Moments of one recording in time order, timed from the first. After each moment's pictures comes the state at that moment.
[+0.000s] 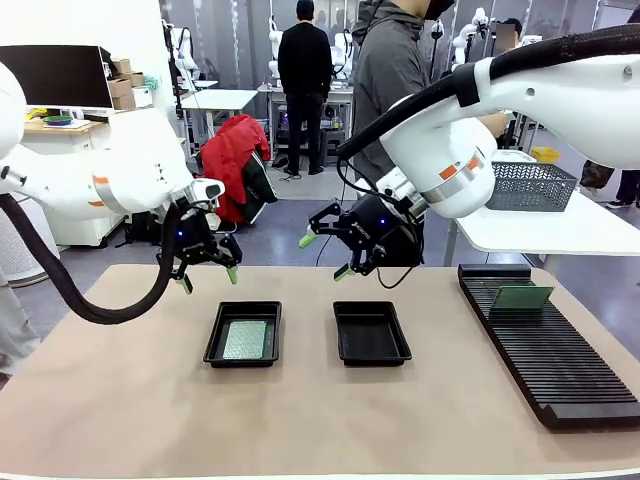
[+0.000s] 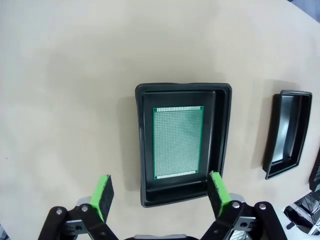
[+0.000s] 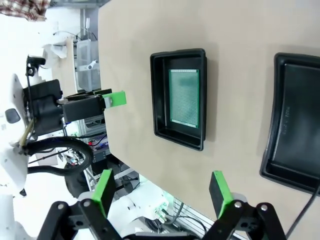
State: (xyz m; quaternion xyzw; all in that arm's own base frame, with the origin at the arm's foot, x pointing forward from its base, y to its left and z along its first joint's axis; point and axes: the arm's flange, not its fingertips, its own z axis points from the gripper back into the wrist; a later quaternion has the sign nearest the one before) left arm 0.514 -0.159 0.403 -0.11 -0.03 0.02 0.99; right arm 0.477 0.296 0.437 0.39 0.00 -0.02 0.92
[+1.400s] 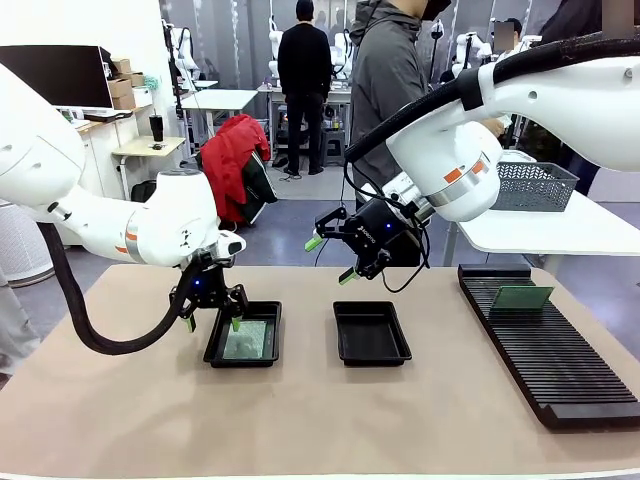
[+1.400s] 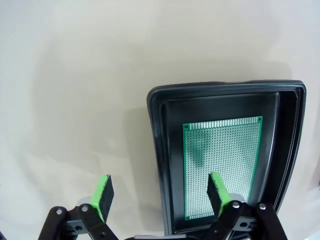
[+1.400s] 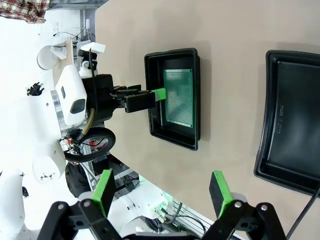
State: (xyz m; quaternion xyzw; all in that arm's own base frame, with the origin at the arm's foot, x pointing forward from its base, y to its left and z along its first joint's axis) left arm 0.514 -0.180 0.308 -0.02 -0.02 -0.02 1.00; right arm 0.478 0.288 0.430 0.40 0.00 -0.02 0.92
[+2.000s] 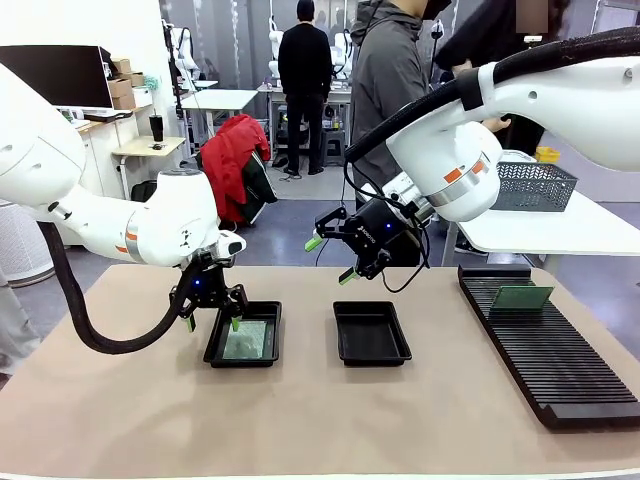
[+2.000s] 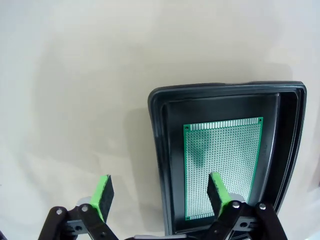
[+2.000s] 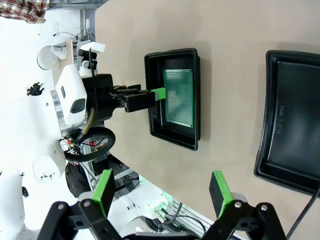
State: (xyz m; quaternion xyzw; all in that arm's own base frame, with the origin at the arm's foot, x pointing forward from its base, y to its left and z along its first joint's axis) left arm 0.514 -0.180 0.308 -0.02 -0.02 -0.02 1.00; right arm 0.478 0.288 0.430 0.40 0.00 -0.02 0.92
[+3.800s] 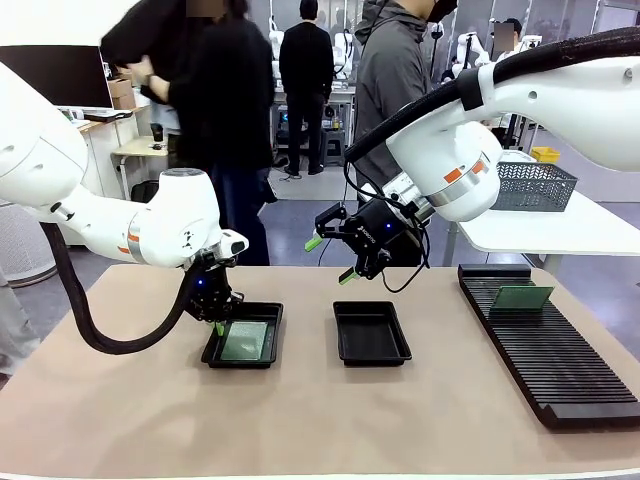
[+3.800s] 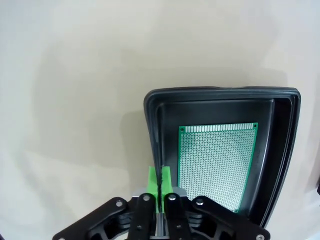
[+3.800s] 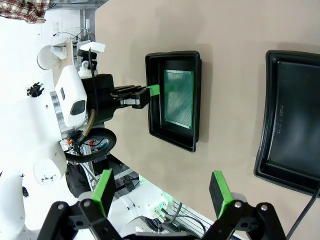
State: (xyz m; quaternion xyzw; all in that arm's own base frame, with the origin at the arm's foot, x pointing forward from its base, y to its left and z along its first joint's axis) left arm 0.514 -0.186 0.309 -0.03 -0.03 -0.03 1.00; right arm 0.478 0.288 0.430 0.40 0.00 -0.02 0.92
